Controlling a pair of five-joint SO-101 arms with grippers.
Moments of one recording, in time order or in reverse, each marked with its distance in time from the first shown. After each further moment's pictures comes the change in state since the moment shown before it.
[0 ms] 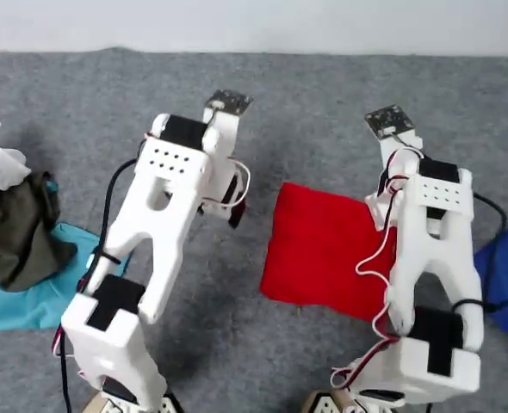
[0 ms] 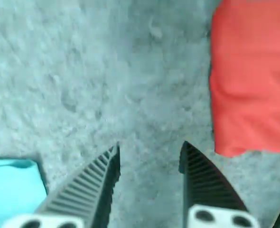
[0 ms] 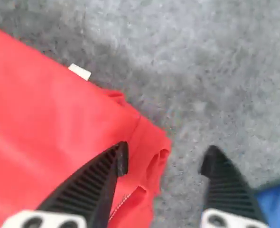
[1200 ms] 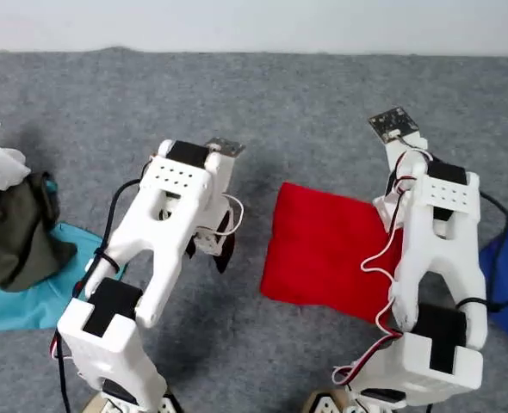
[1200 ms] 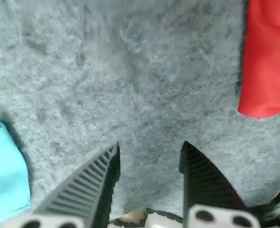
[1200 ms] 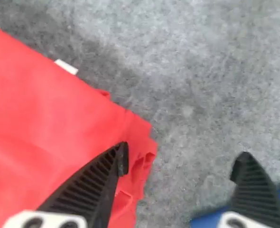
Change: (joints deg) left arm -0.1 -1.4 16.4 0.0 0.0; right arm 1.4 0.3 0.4 -2.9 5.9
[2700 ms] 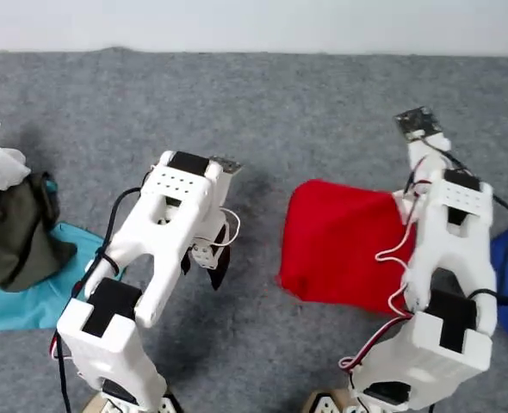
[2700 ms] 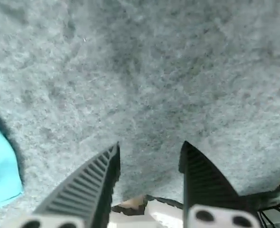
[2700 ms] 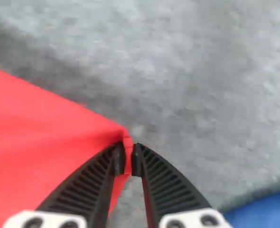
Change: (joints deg) left arm -0.2 -0.1 5.5 0.0 0.0; right arm 7.2 6.4 -0.8 -14.3 -0.3
